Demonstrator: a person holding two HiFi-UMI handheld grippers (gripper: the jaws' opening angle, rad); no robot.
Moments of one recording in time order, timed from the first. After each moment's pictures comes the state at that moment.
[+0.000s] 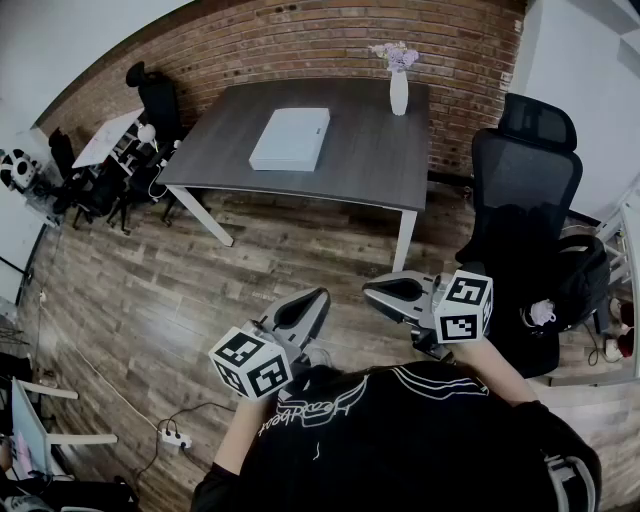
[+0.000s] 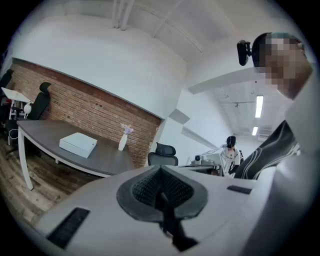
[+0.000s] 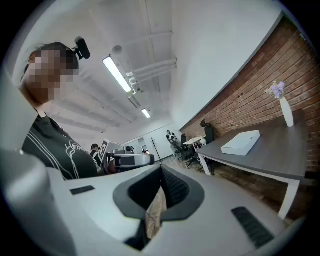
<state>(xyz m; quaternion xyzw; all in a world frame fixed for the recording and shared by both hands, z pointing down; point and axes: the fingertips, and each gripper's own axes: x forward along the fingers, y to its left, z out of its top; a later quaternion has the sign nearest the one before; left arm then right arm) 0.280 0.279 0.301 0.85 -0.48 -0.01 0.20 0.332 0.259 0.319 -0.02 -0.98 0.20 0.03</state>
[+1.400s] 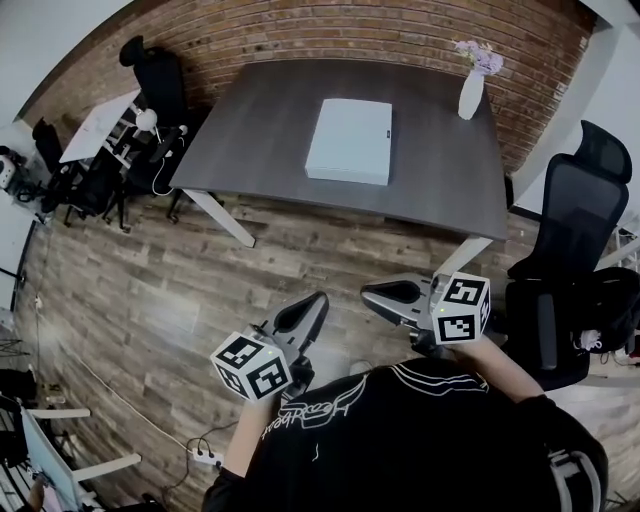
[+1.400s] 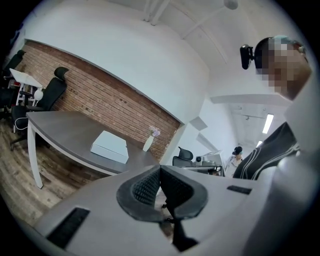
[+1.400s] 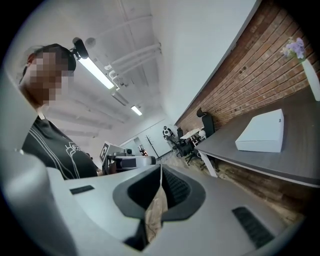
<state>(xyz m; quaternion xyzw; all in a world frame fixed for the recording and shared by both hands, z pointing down) -0.036 0.168 0.340 0.84 -0.48 -0.02 0.27 0.018 0.150 0.352 -0.02 -0.96 0.26 0.06</state>
